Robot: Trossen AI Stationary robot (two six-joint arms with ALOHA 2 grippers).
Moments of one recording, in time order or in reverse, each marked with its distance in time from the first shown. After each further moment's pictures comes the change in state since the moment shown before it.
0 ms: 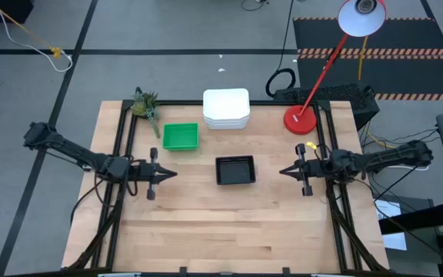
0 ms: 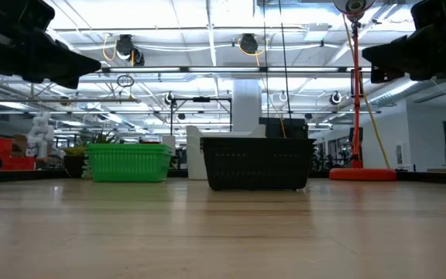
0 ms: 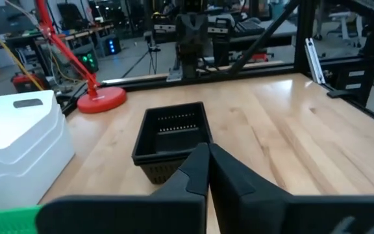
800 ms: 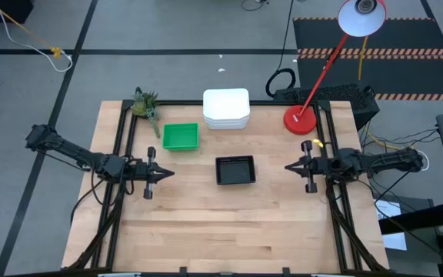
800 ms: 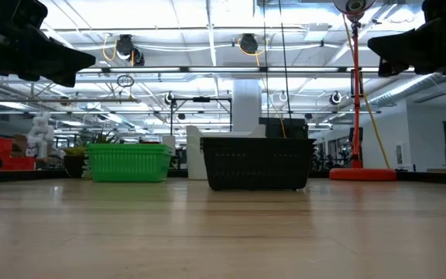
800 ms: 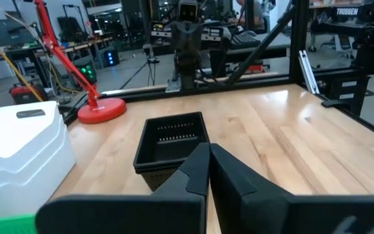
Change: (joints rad) left arm 0.000 -0.123 -0.032 -0.039 0.019 0.017; right arm -0.013 -0.240 0.000 -0.155 0.023 -0.028
